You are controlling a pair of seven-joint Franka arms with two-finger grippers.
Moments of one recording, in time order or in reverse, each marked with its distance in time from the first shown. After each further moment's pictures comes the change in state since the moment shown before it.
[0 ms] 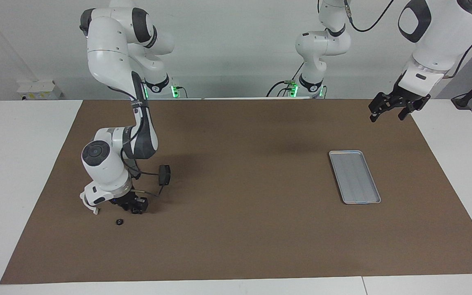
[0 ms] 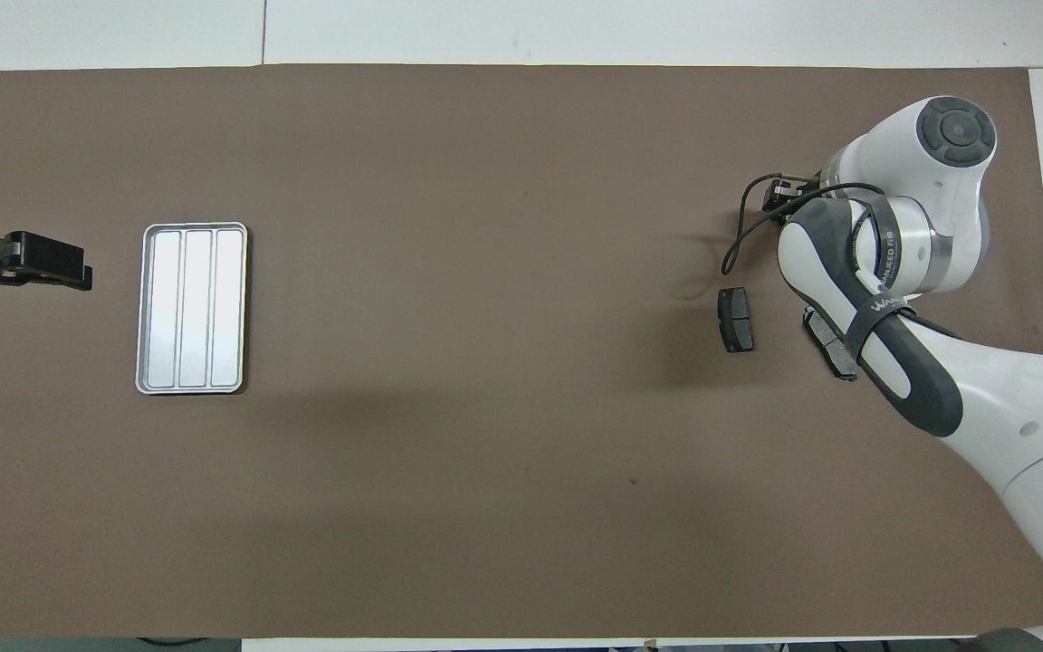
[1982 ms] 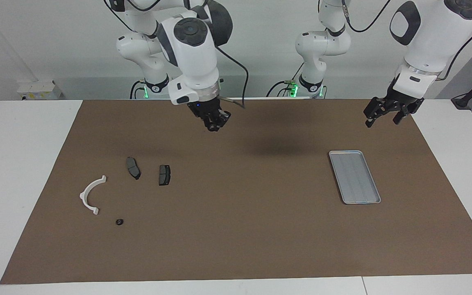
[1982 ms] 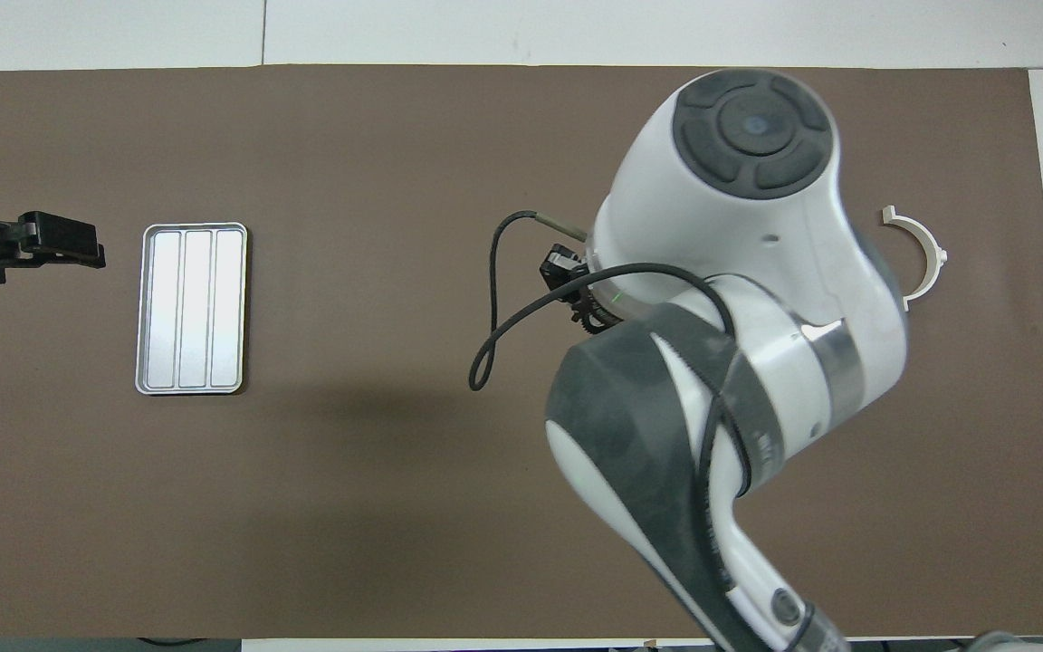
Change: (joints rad) left arm -0.032 -0.008 -0.024 -0.037 -0.001 0.083 -0.148; right arm 0.482 -0.318 0.045 0.226 0.134 -0.628 0.827
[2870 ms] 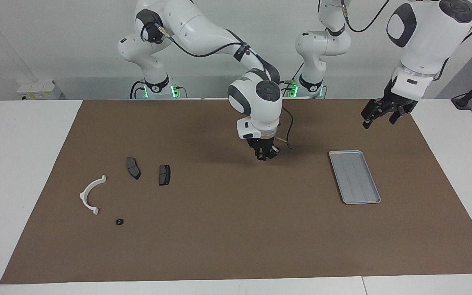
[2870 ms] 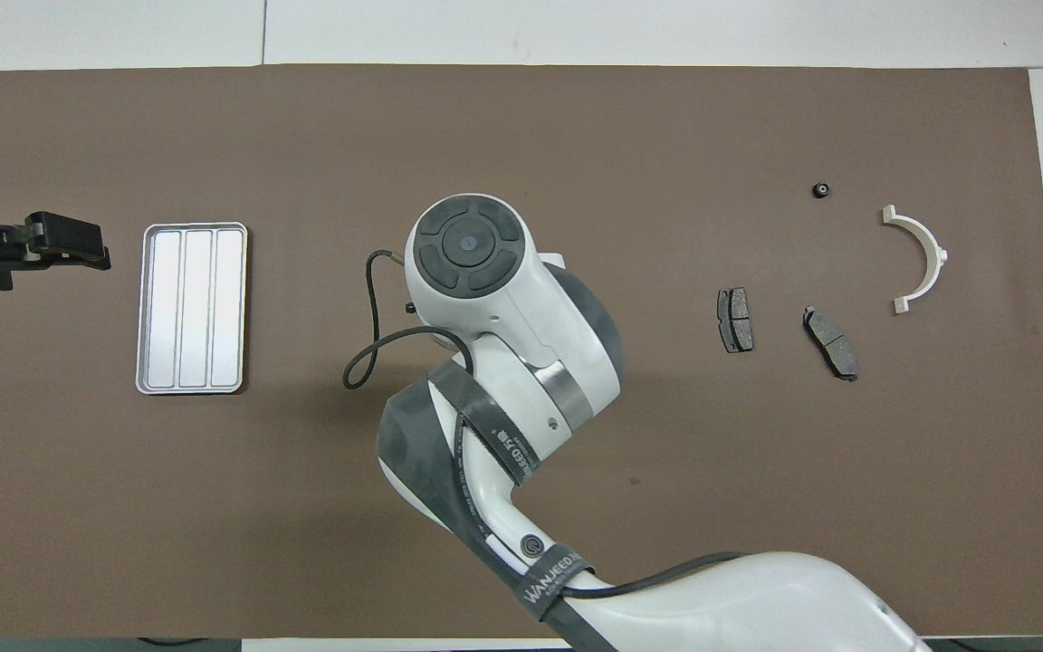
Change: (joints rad) left arm -0.010 -0.007 -0.002 -0.023 0.000 -0.002 -0.024; right arm 0.184 0.367 -0.002 0.027 -0.075 0.397 0.279
